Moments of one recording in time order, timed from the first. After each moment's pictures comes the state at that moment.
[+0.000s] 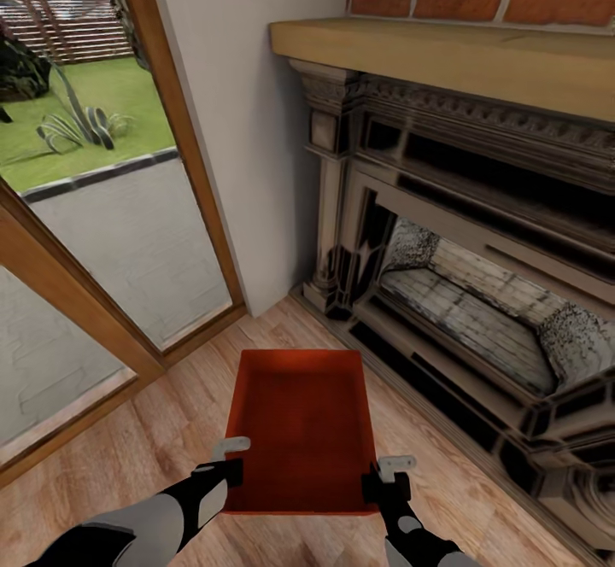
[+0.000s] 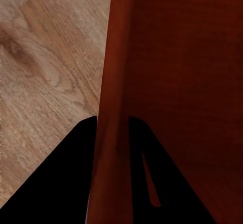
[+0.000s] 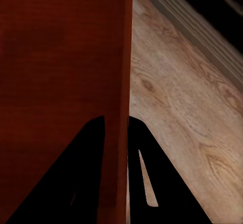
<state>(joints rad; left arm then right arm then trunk) -0.75 -0.10 -0.09 0.00 0.19 0.00 0.18 -0.59 0.13 0.01 -0.07 0.10 -0.41 -0.15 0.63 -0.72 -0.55</state>
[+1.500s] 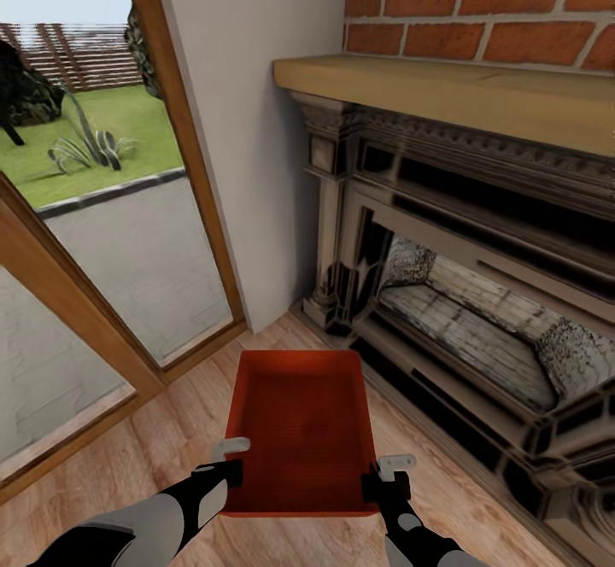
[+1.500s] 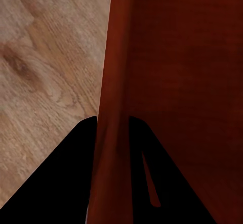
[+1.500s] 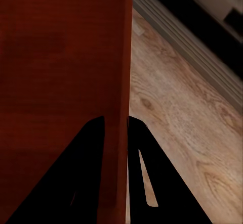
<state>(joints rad) -0.75 -0.10 -0.08 0.00 0.19 0.01 0.18 -0.59 0.12 0.09 -0.09 0.03 -0.38 -0.15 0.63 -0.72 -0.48</state>
